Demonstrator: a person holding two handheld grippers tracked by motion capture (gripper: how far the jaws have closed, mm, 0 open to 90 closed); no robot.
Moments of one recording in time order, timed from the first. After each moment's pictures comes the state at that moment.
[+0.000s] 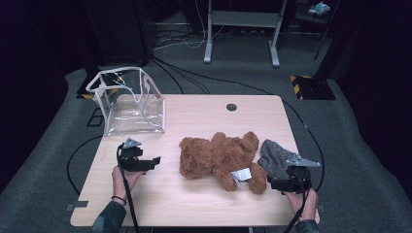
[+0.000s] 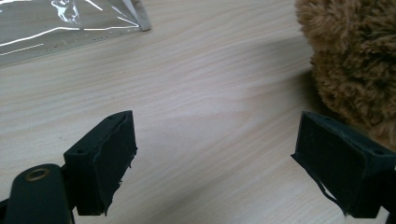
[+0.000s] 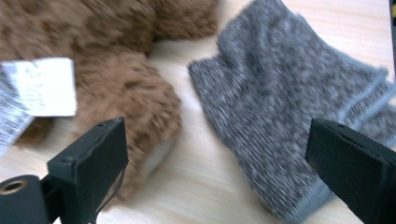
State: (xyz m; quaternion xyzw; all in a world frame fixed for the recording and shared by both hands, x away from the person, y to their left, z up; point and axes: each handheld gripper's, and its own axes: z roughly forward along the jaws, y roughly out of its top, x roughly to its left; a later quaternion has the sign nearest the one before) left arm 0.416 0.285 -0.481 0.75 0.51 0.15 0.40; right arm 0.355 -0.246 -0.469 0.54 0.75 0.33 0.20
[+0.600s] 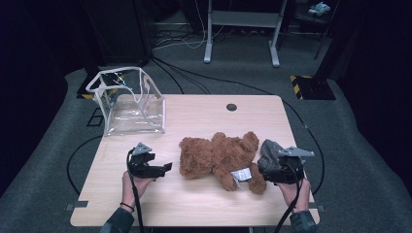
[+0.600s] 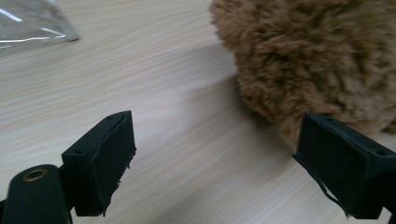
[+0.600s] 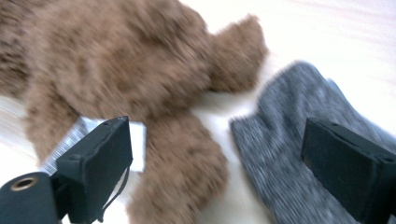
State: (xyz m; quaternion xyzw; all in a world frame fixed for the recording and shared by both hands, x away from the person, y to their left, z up) left arm 0.397 0.248 -0.475 0.77 0.46 0.13 0.43; right arm 0.368 -0.216 -0.433 0.50 0.76 0.37 0.20
